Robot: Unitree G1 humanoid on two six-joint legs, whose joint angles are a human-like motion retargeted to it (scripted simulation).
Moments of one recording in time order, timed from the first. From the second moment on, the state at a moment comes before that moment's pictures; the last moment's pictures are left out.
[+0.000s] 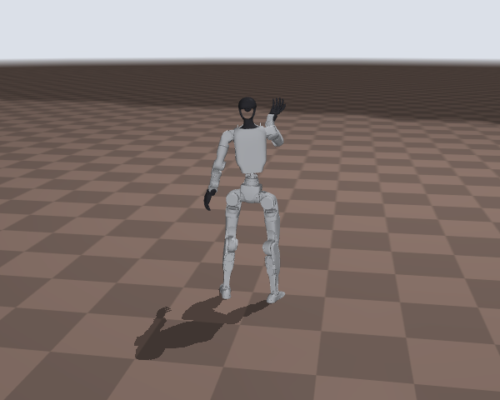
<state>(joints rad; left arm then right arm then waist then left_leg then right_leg) 0.35 0.38 -0.15 0.80 -0.43 -0.15 0.19 -0.99 -0.50 0.12 0.05 1.51 -0.71 -0.50 0.33 -0.10 0.03 0.11 0.10 0.35 0.01 -0.17 -0.20 0.07 -0.20 -0.29 0.05 -0.04 0.26</state>
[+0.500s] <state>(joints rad) 0.34 0.38 -0.09 0.80 -0.43 -0.15 0.14 -1.09 -0.49 0.04 -0.27 1.16 -0.66 -0.40 0.31 -0.09 0.03 0.12 0.09 0.36 0.01 -0.17 -0.20 0.07 -0.20 -0.28 0.05 -0.04 0.26</state>
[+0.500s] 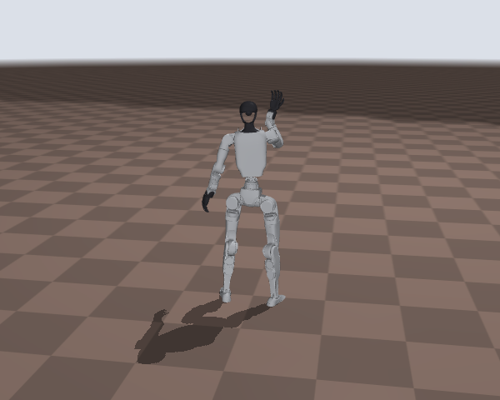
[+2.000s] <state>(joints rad) 0.34 0.38 -0.15 0.83 -0.43 -0.13 0.19 -1.19 -0.61 0.20 0.10 1.38 -0.64 -0.60 0.31 -0.08 0.02 0.10 0.09 0.34 0.00 -0.17 -0.22 0.07 -0.21 -0.30 0.04 -0.04 0.26</state>
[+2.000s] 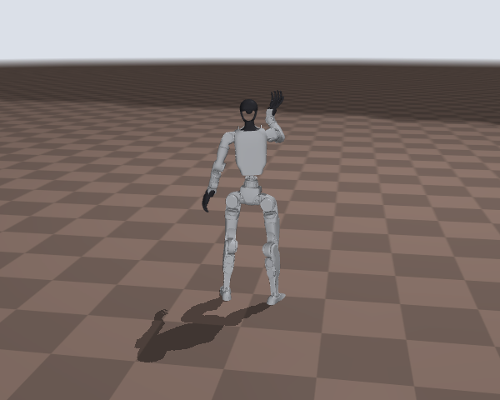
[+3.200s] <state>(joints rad) 0.32 0.41 -0.12 0.81 -0.47 -0.13 0.23 -1.04 -0.61 0.12 0.13 1.42 -0.63 -0.67 0.31 -0.13 0.02 0.13 0.10 0.38 0.00 -0.17 -0.21 0.07 -0.19 -0.27 0.05 -0.04 0.26</state>
